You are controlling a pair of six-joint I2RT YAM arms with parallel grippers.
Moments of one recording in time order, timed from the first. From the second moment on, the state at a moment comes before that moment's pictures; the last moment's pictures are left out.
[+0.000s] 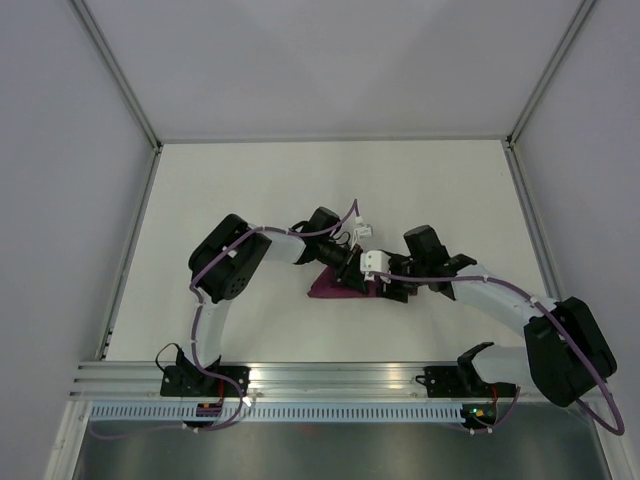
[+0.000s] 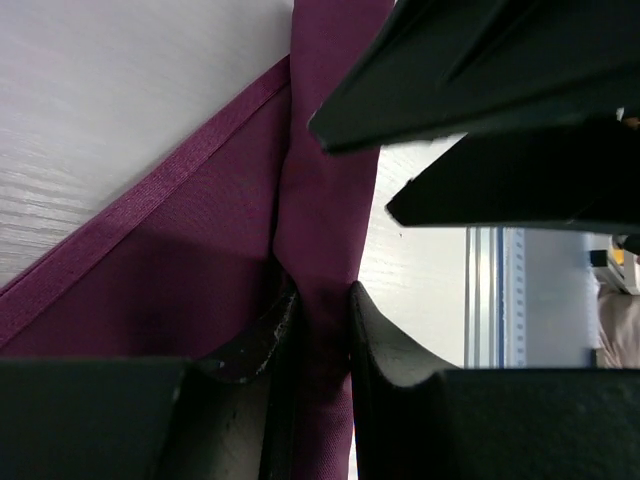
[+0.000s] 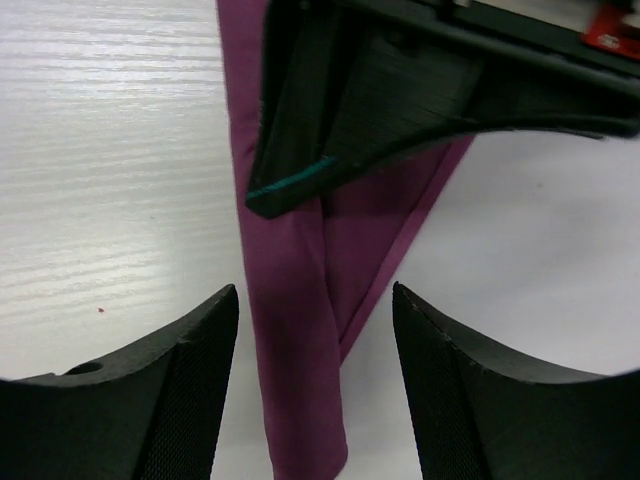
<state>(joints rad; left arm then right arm) -0.69 2.13 1.15 0.12 1.04 -0.09 0.47 1.28 0.63 -0.31 -0.52 -0.92</state>
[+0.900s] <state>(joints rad) -0.67 2.08 1.18 -0.06 0.97 -0.11 0.66 1.39 0.58 -0.17 -0.33 -0.97</state>
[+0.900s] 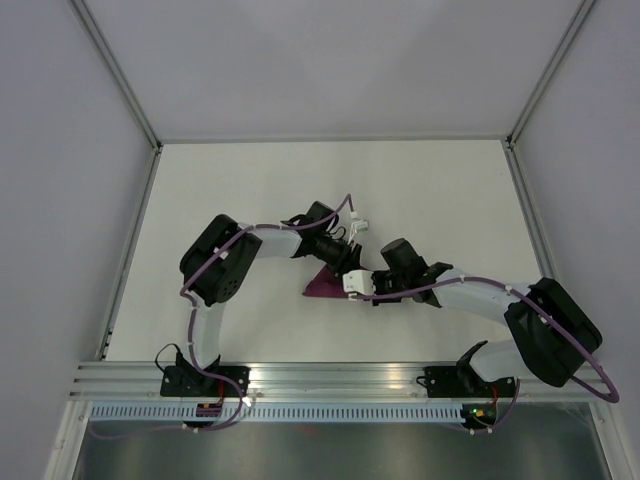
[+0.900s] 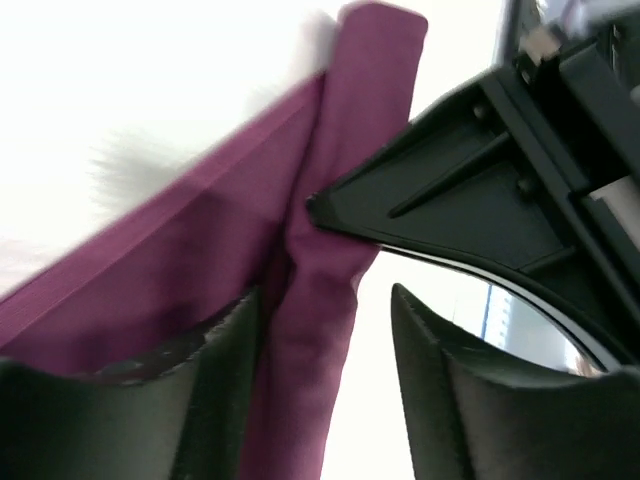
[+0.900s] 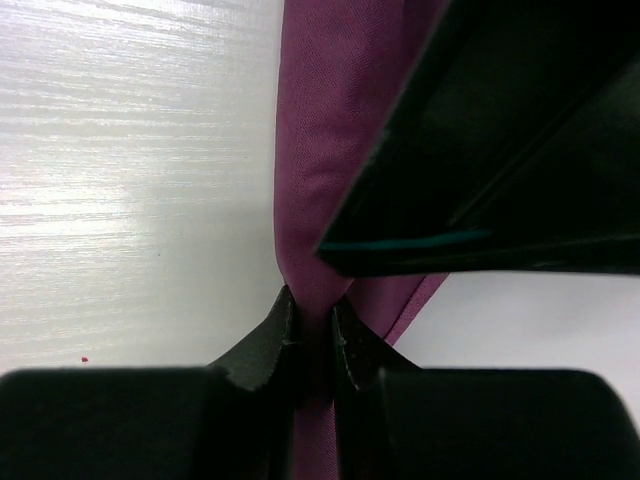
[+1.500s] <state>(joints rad) -0.51 1.48 0.76 0.28 0.23 -0.22 0.57 1.60 0.84 -0.39 -0.42 -1.01</state>
